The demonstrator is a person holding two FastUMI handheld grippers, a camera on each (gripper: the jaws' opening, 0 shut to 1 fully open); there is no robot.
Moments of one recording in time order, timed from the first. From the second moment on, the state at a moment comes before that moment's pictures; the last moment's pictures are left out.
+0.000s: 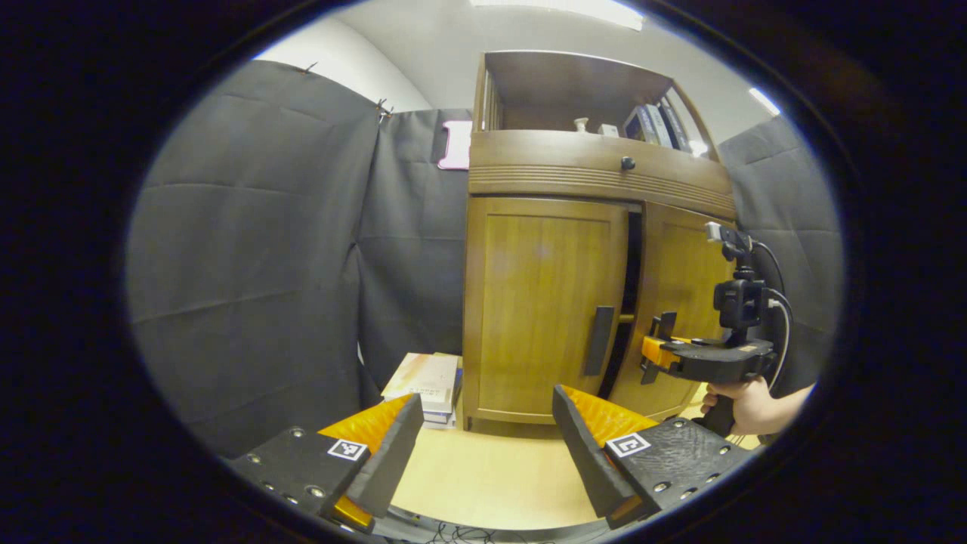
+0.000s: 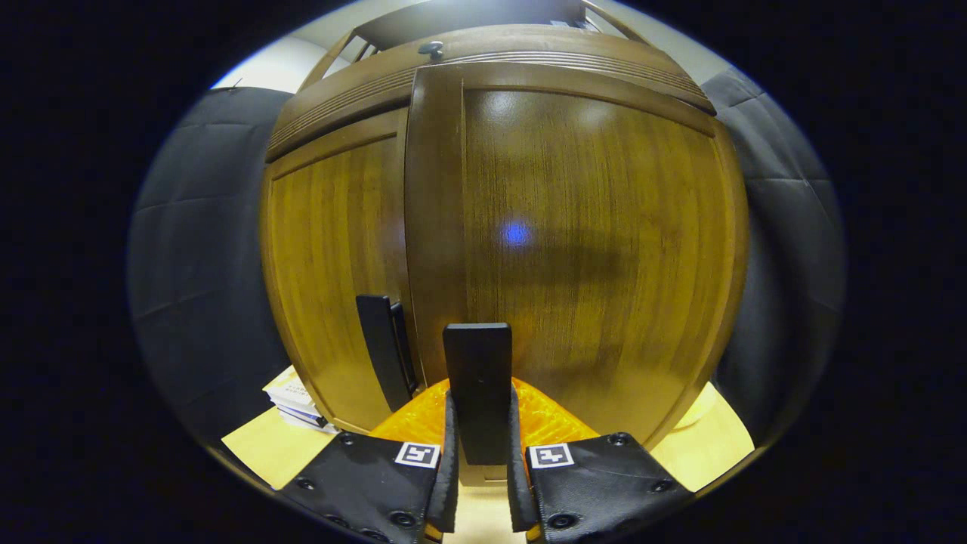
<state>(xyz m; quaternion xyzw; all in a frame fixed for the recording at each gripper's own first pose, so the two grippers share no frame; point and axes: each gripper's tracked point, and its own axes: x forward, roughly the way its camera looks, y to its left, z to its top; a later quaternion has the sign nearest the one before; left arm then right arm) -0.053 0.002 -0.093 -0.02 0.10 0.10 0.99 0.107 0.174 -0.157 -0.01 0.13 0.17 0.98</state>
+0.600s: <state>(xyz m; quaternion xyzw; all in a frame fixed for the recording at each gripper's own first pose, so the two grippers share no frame) -0.069 -0.001 -0.093 -0.05 0.08 0.02 1.00 0.045 0.126 -0.154 0.00 0.14 0.17 0.98</state>
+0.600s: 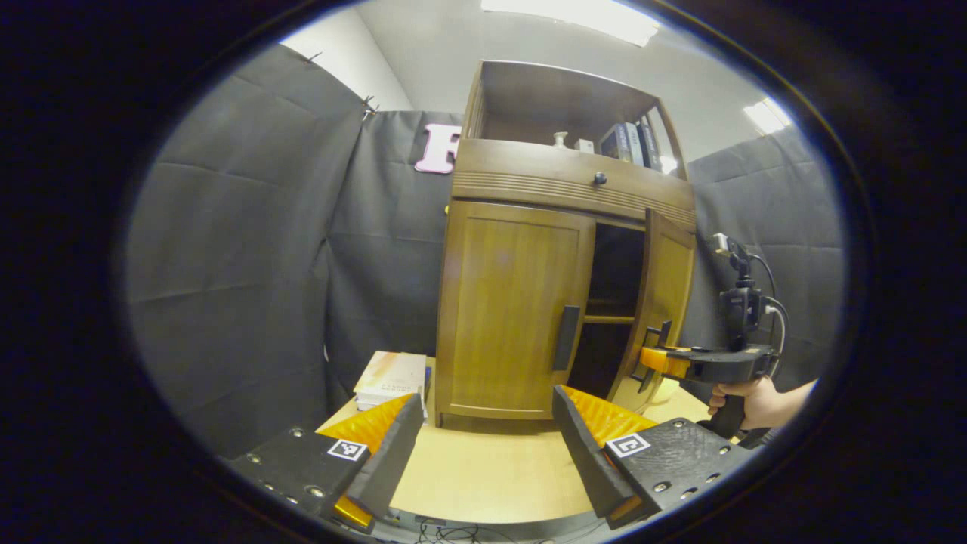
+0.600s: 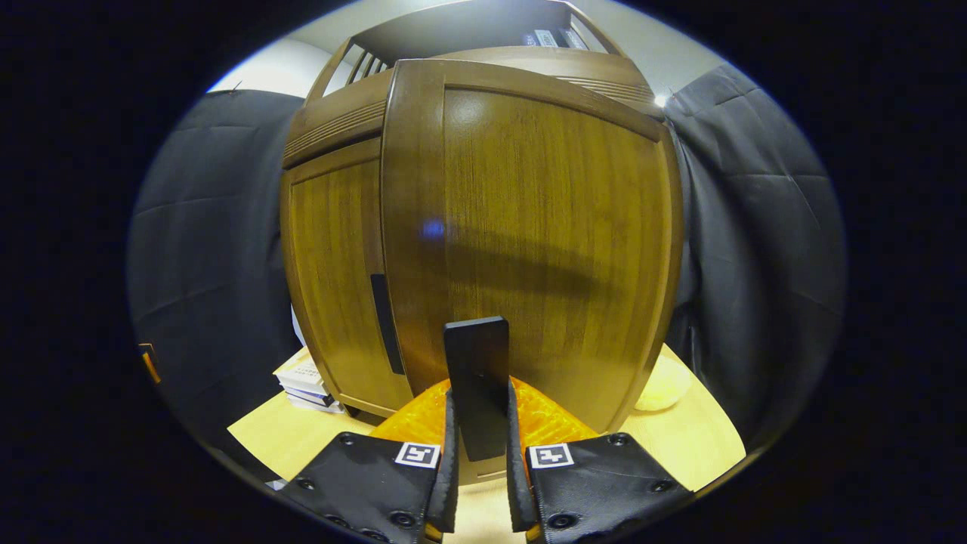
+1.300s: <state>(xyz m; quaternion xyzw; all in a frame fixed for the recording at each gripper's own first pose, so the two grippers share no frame) -0.070 -0.063 -0.077 -0.04 0.06 0.09 0.99 -0.005 0.065 -0.145 0.00 0.16 0.24 0.96</state>
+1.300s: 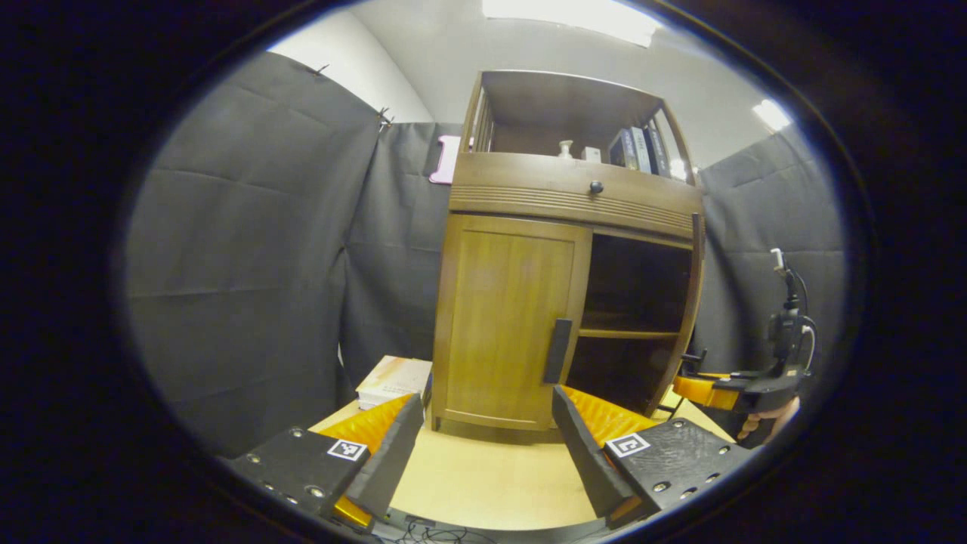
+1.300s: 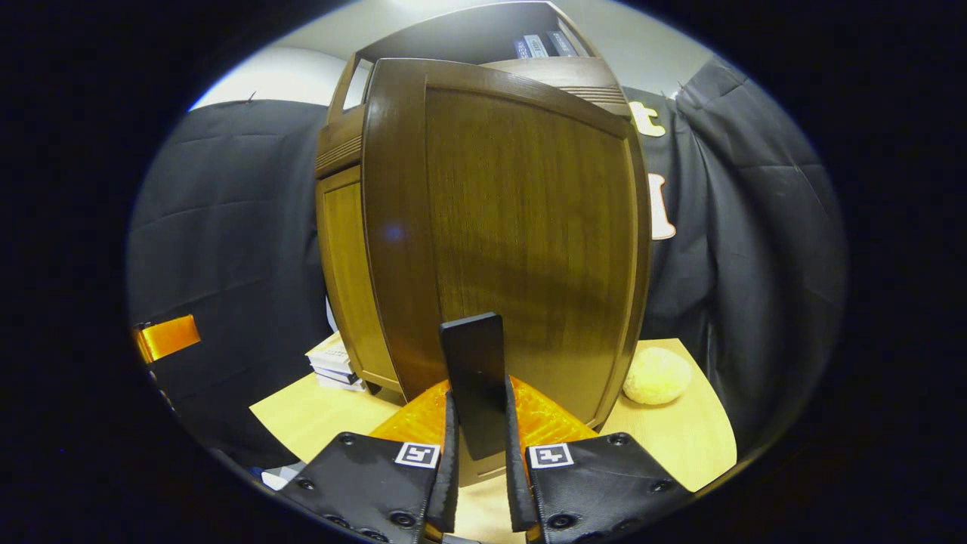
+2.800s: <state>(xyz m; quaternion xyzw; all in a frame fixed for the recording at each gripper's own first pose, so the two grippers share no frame) -0.111 -0.238 -0.061 -0.02 0.06 0.12 0.99 -0.003 -0.116 -0.131 0.03 0.12 0.26 0.96</state>
